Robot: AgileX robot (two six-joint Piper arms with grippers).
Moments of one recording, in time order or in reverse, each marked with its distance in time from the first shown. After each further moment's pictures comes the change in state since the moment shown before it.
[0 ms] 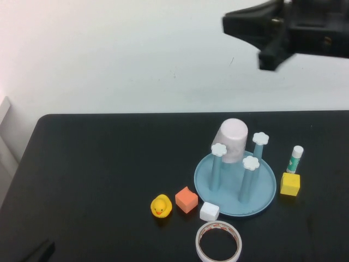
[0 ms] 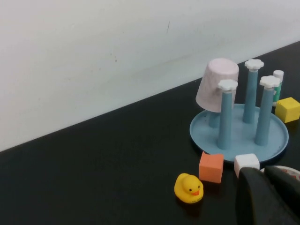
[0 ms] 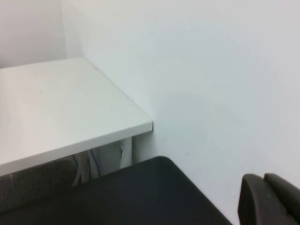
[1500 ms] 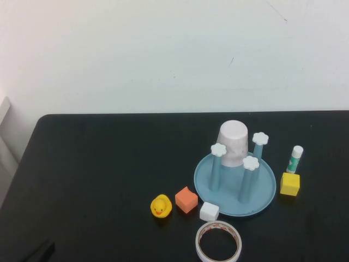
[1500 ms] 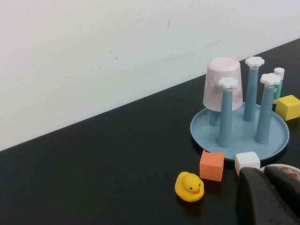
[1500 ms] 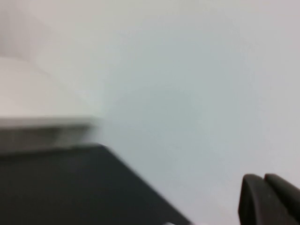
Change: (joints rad) right arm 0.000 -1.201 1.028 0.113 -0.237 -0.273; left arm 0.000 0.000 0.000 0.007 0.007 0.000
